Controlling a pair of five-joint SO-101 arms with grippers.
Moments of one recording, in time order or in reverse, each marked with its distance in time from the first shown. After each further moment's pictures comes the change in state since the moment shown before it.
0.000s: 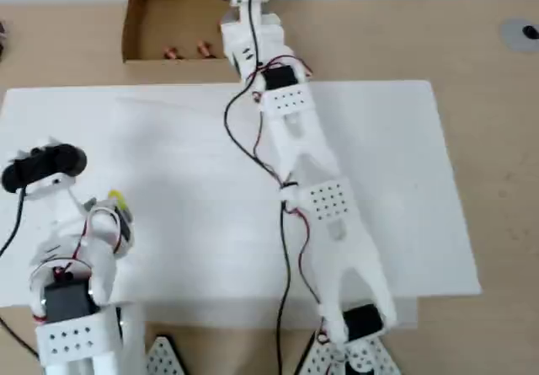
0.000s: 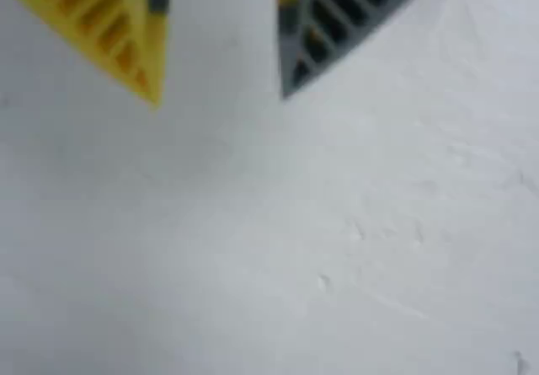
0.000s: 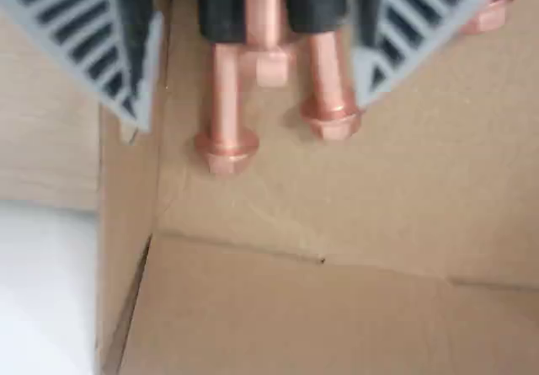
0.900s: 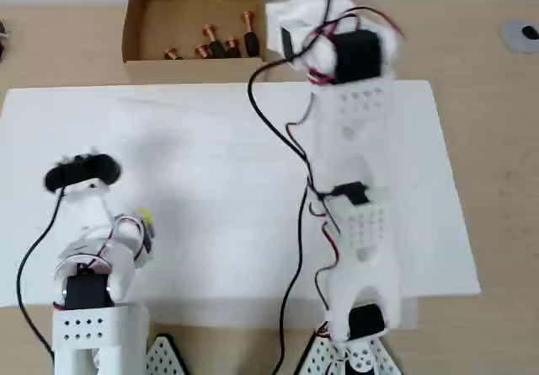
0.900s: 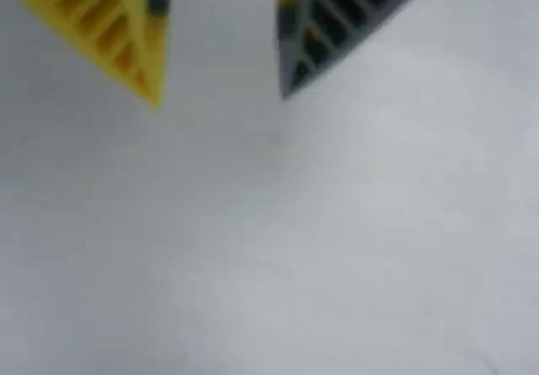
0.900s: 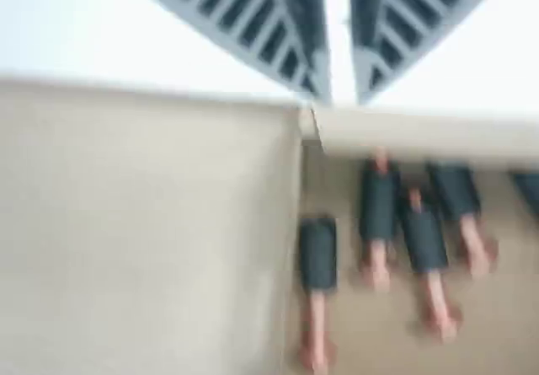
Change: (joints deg) left arm 8.4 0.1 10.6 -3.1 -0.1; right arm 3.8 -35.5 -18.5 70.5 -1.7
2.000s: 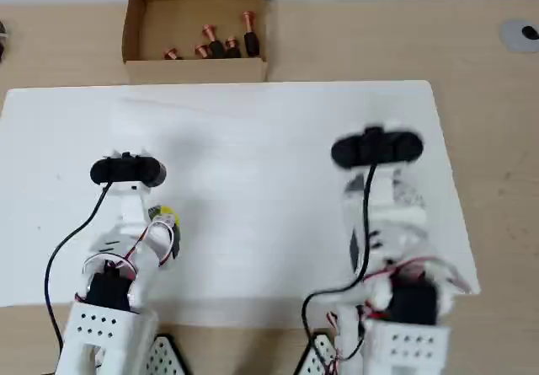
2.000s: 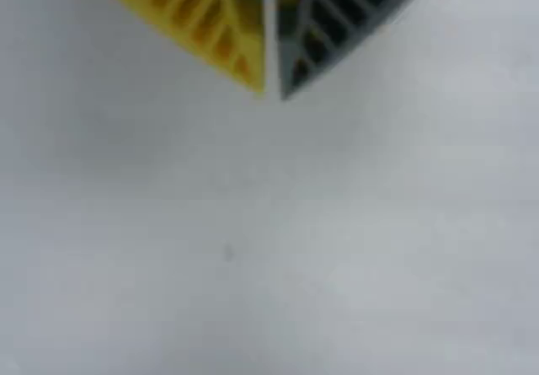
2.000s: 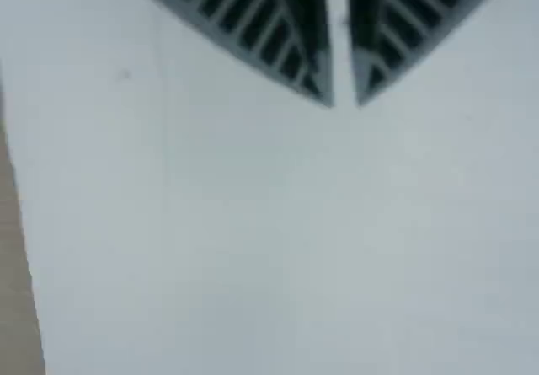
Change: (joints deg) left arm 12.7 0.0 7.4 -12.0 0.1; right arm 18.3 -125.8 164.4 -40.4 17.8
